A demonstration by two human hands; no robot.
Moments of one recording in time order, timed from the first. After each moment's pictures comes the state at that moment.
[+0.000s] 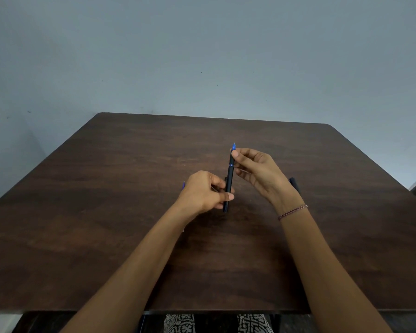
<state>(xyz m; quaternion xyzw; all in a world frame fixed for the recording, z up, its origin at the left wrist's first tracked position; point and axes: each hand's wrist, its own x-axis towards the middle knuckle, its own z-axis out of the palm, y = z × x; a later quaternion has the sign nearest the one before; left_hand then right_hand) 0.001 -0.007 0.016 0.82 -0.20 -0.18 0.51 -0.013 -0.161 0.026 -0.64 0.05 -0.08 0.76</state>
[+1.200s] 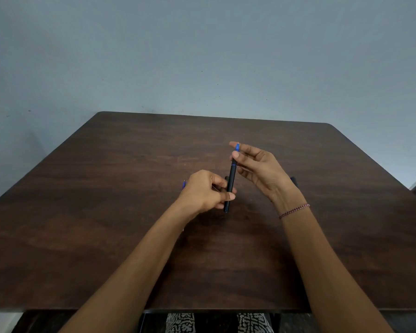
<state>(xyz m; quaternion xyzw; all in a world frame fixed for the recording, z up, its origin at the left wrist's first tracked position) -0.002 -0.007 0.019 0.81 -0.22 -0.19 0.51 -0.019 -0.161 0.031 -0.65 0.03 -0.07 0.76</state>
